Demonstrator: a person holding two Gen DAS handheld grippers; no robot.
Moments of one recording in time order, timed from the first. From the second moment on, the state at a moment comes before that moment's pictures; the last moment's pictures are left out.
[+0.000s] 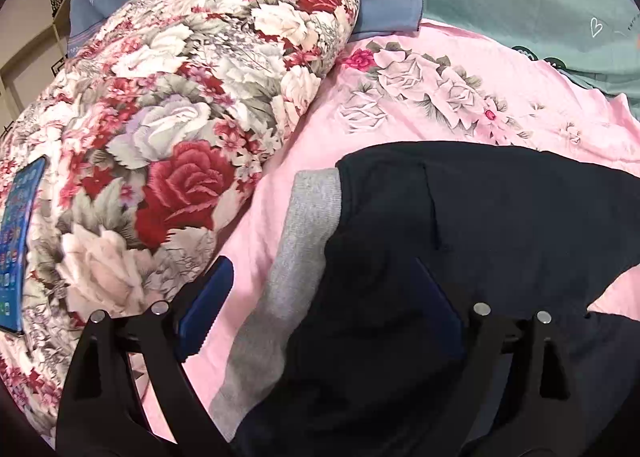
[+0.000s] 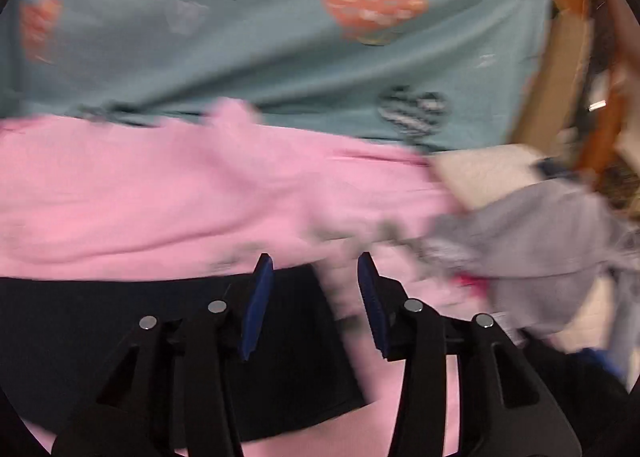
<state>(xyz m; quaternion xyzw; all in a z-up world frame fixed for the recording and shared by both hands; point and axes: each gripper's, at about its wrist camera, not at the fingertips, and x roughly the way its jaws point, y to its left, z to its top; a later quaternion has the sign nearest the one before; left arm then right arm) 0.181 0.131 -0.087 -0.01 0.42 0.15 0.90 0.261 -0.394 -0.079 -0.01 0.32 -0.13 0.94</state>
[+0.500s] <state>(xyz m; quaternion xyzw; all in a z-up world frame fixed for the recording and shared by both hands) 0.190 0.152 -0.071 -0.01 0.42 0.16 0.89 0.248 -0.317 -0.086 -0.02 0.38 0.00 0.93</state>
